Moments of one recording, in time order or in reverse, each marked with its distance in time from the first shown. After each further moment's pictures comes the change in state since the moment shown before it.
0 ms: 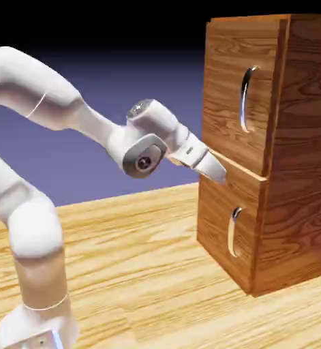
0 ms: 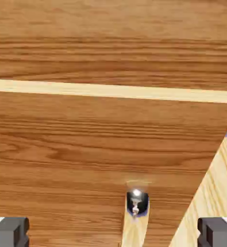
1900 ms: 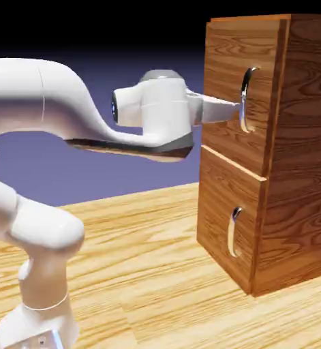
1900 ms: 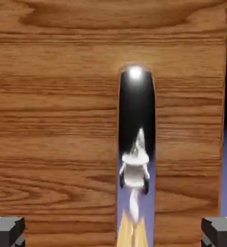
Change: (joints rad) arm 0.689 -0.252 -0.695 0.424 -2.479 -0.100 2.037
